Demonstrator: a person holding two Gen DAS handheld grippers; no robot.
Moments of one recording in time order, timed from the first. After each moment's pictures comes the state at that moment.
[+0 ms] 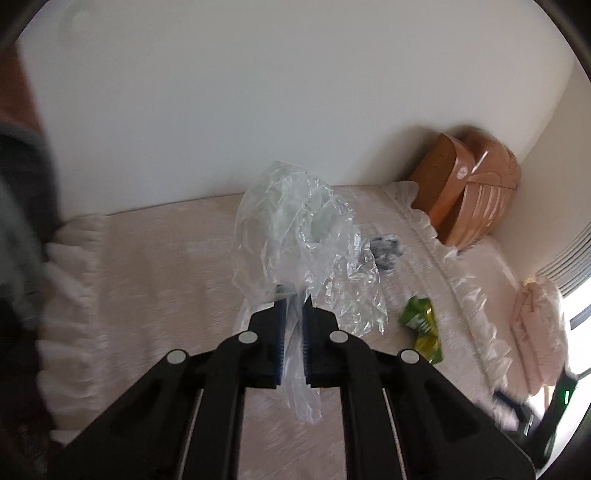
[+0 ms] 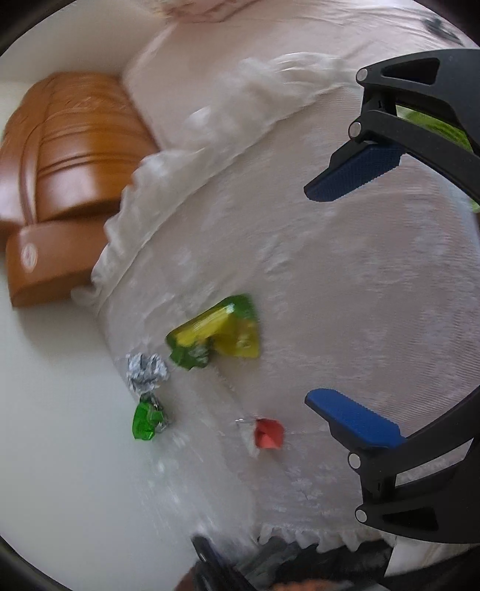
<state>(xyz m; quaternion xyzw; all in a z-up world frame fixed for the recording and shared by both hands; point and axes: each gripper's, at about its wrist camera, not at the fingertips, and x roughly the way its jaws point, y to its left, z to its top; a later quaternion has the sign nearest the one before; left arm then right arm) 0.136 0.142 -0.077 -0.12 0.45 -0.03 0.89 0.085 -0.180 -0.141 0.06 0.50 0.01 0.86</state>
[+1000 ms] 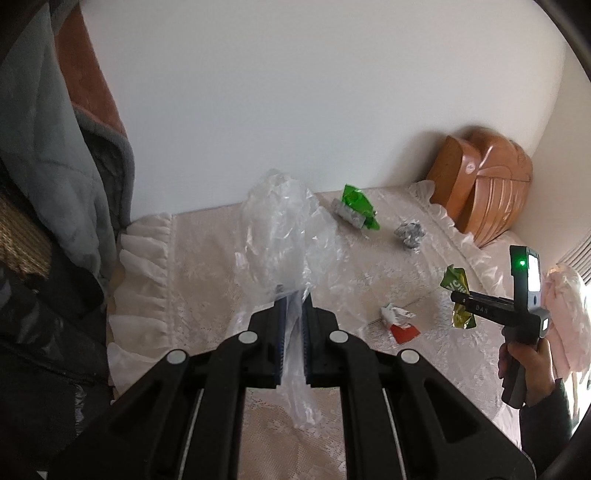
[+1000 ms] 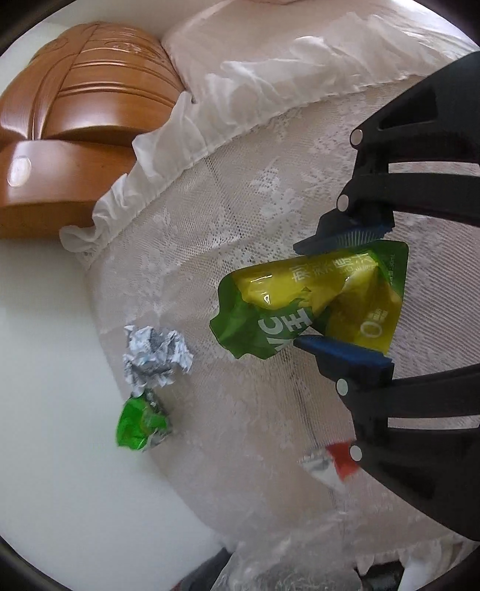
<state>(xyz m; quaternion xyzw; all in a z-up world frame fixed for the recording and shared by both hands) 0.059 0.179 -0.046 -0.07 0.42 0.00 0.91 0.182 -0.156 -0.172 0.03 0.52 0.06 0.85</state>
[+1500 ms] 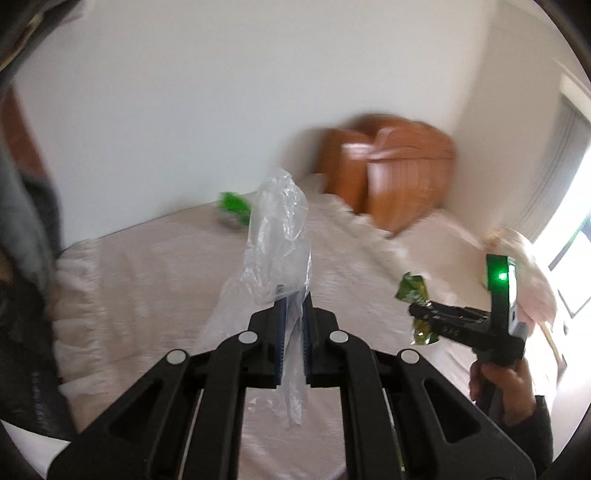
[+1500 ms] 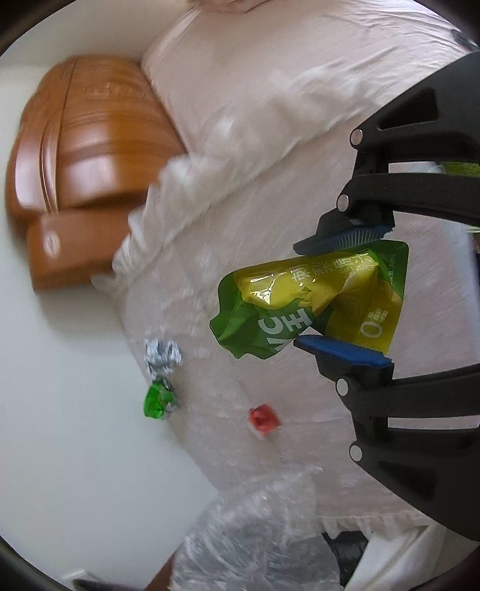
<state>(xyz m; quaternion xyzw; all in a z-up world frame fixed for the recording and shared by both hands) -0.011 0.059 0.007 -0.05 0.38 -0.15 0.91 0.019 -0.234 -0.102 0.08 0.47 0.03 0.88</state>
